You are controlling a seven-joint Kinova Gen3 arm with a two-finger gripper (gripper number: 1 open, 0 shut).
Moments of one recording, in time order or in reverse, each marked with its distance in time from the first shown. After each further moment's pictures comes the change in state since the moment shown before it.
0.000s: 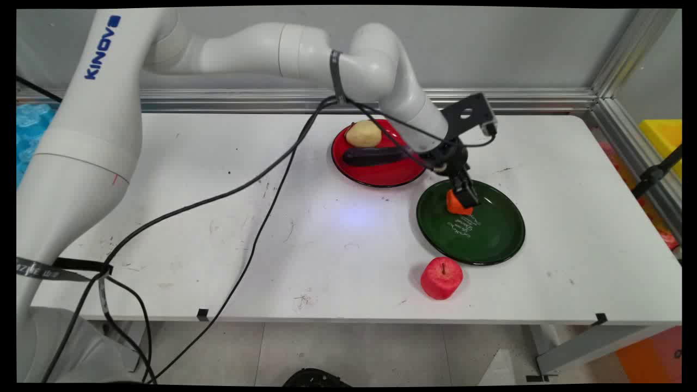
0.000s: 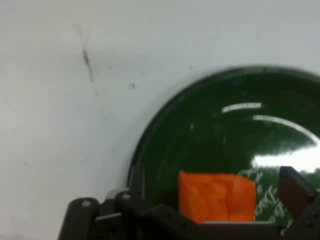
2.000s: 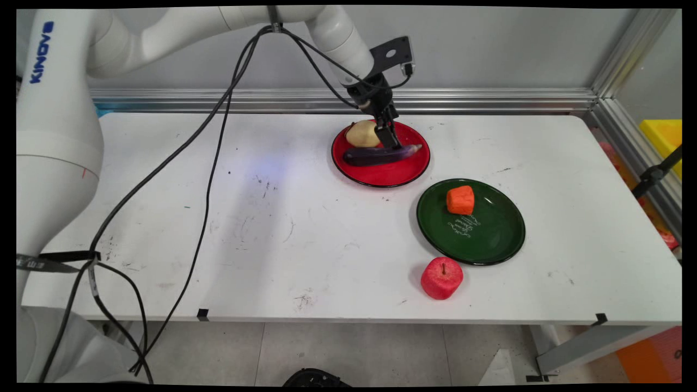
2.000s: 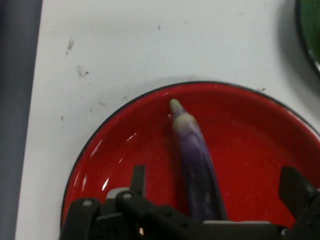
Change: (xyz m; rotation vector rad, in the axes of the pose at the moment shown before) arm -0.066 -0.132 -0.093 0.060 -0.157 0.080
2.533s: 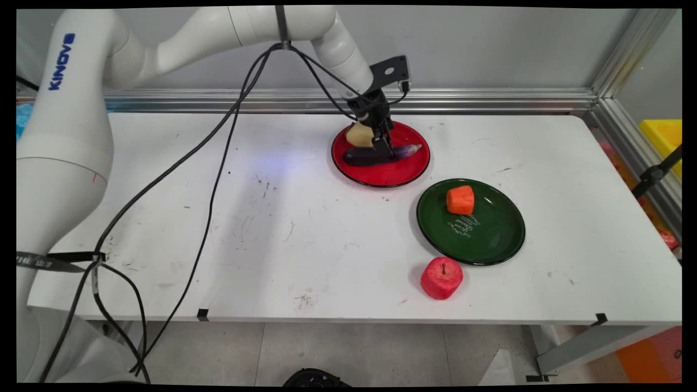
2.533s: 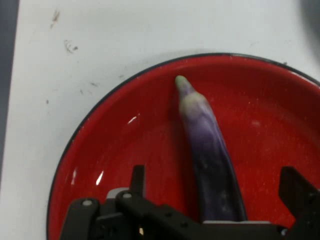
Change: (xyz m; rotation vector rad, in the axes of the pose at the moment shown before) arm -0.016 -0.010 0.038 -0.022 -0.028 0.007
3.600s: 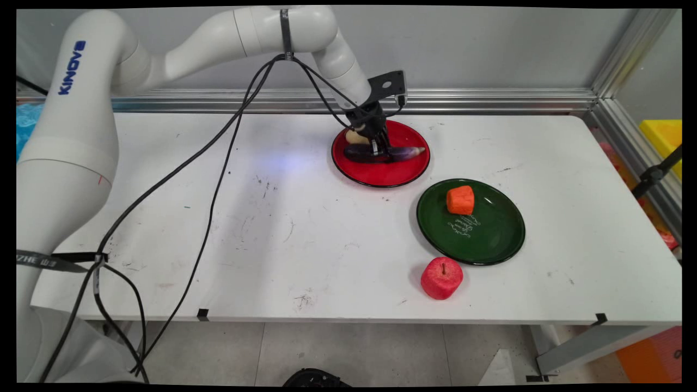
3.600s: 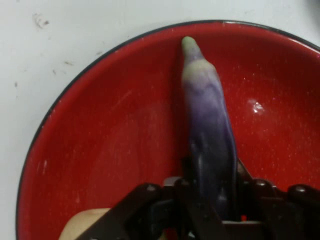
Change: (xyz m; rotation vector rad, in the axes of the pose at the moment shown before) arm -0.013 -0.001 0.024 -0.040 -0.030 0.019
